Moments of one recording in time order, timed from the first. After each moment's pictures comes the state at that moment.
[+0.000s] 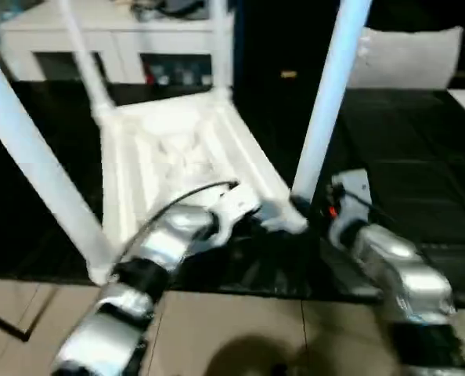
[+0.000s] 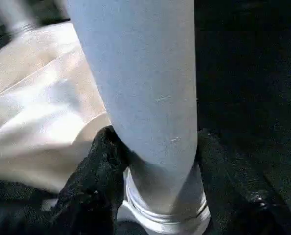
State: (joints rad) left arm -0.68 0.05 -0.28 0.73 0.12 0.18 -0.76; right arm -0.31 -0.08 -0.10 0.07 0.16 0.54 0.30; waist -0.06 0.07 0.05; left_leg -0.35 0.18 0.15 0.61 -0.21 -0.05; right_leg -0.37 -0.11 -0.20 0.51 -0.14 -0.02
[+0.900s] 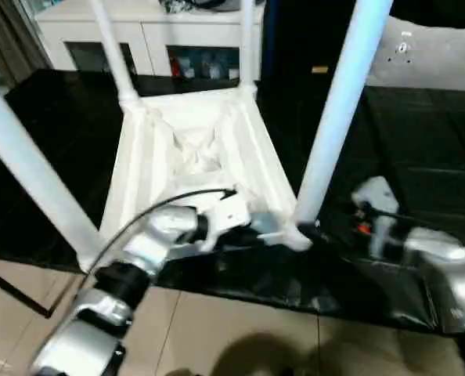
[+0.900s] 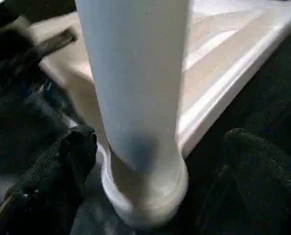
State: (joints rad) left arm -0.61 0.26 -0.35 0.62 0.08 -0.05 -1.13; right arm -0.21 -0.53 -0.01 0.04 0.26 0.36 0.97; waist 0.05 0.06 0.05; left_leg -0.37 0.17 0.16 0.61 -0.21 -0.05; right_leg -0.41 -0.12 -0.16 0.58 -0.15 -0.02
